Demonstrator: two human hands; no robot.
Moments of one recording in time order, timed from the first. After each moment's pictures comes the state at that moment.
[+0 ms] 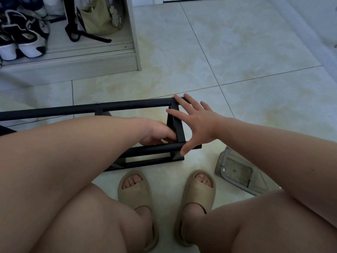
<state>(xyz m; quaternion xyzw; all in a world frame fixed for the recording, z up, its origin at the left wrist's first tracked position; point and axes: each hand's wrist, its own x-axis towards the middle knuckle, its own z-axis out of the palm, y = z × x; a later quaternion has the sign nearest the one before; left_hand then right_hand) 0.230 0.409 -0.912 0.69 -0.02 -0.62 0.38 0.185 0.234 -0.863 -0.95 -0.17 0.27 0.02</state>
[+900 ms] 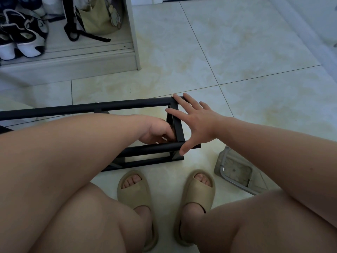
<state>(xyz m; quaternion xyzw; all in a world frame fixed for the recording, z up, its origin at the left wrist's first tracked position) 0.234 0.408 -0.910 0.67 -0.02 -0.64 0.39 0.184 0.234 -0.861 -0.95 -0.17 0.27 0.02</state>
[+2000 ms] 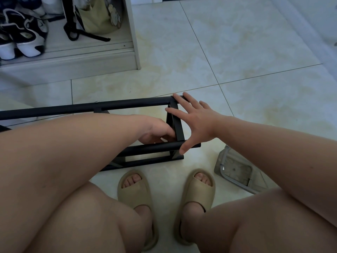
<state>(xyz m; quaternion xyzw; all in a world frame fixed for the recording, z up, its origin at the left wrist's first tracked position) 0.230 0.407 -0.908 0.68 -0.01 -0.63 0.38 0.184 0.234 -0.861 -0.95 -0.17 0.27 0.02</state>
